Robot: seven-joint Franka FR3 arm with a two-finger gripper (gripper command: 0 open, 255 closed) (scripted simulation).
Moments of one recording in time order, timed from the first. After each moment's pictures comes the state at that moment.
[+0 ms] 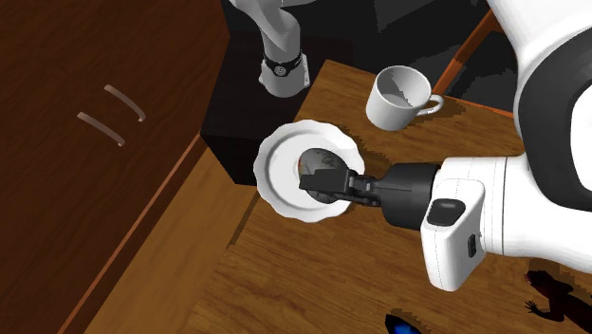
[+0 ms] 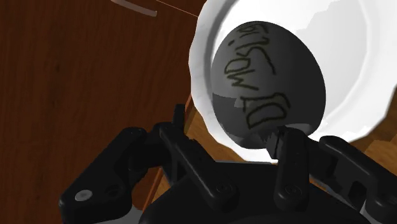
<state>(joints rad) 0.30 0.39 0.32 -1.55 -0.65 1.19 0.61</state>
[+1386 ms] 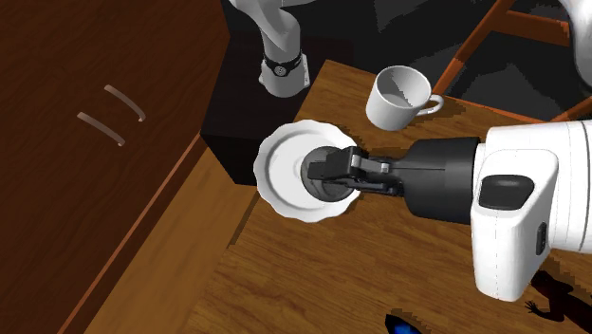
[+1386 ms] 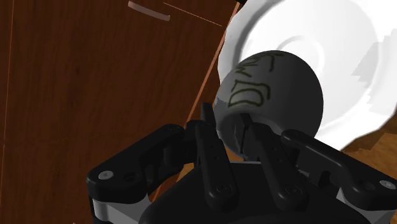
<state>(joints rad) 0.32 0.37 0.32 -1.43 -0.67 1.08 0.53</state>
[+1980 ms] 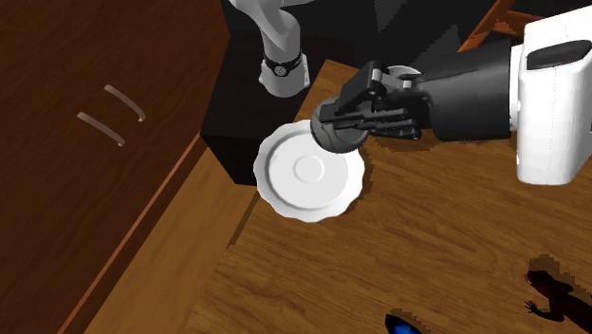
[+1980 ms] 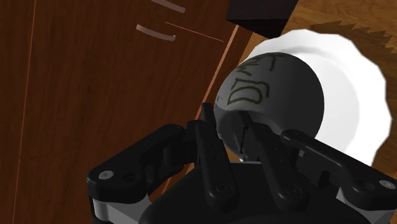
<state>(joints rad) 0.33 0.20 0.35 -1.56 -0.61 1.03 0.55</state>
